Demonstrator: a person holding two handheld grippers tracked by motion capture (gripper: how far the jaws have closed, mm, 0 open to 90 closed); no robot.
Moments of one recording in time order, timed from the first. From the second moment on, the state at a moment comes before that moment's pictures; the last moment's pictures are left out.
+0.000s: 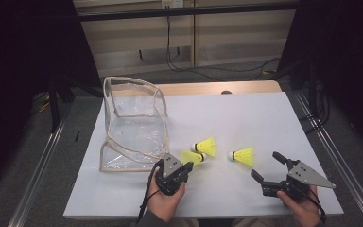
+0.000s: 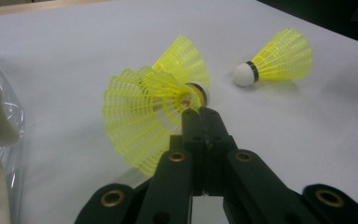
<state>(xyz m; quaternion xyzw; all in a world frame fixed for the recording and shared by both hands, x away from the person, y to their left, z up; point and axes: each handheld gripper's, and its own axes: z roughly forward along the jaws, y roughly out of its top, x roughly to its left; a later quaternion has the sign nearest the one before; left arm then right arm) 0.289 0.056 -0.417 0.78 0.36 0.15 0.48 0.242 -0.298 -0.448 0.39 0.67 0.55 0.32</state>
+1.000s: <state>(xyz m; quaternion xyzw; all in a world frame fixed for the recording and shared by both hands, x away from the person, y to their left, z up) 0.325 0.023 -0.365 0.78 0.35 0.12 0.51 0.241 -0.300 -0.447 0.39 0.66 0.55 0.32</state>
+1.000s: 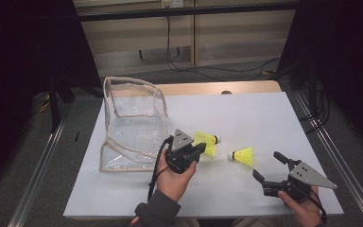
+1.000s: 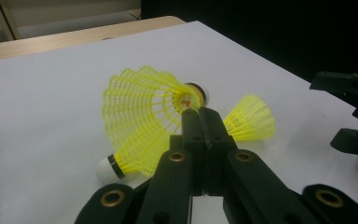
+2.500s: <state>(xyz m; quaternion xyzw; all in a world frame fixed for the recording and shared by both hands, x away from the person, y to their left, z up) 0.391 -0.009 -0.367 0.77 0.41 0.14 0.47 0.241 -0.301 -0.447 0.39 0.67 0.55 0.32</state>
